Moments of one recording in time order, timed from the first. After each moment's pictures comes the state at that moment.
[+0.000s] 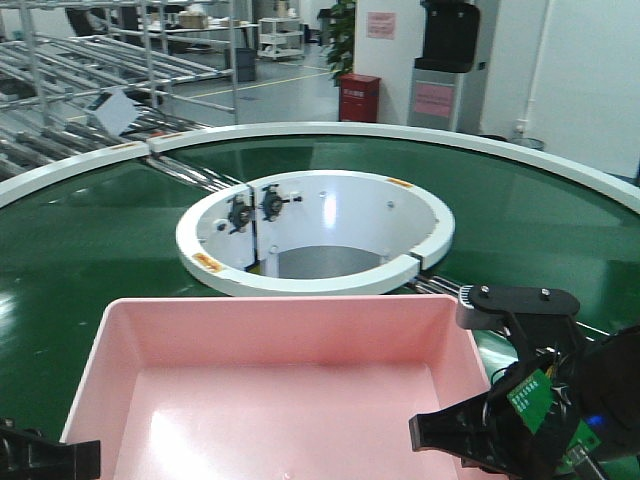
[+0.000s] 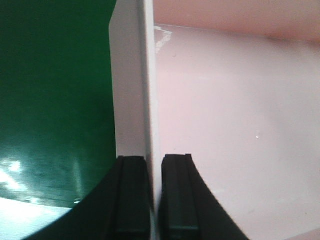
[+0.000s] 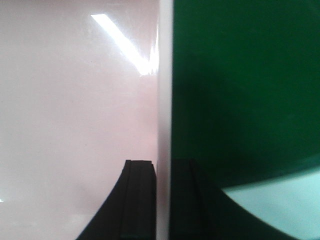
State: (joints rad) left arm -0.48 0.95 -0.83 0.05 0.66 -0.56; right arm 0.55 1.31 -1.13 -0.17 0.94 0.54
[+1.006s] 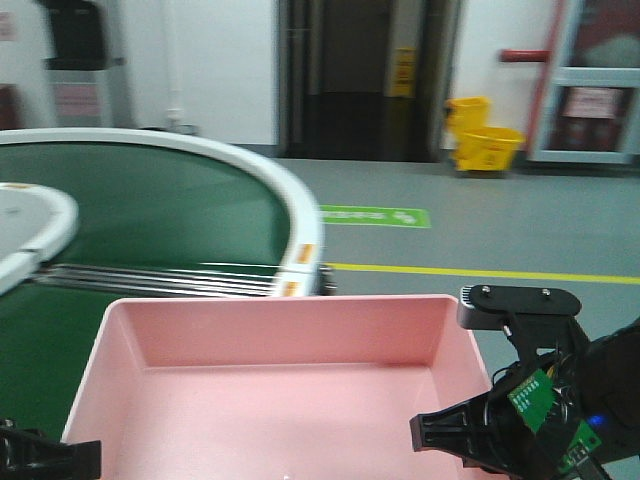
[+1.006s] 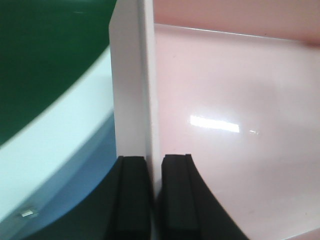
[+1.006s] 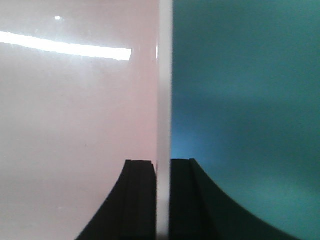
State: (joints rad) left arm -0.48 0.95 -0.83 0.05 0.66 -0.56; right arm 0.55 1.31 -1.13 -0.17 0.94 0.54
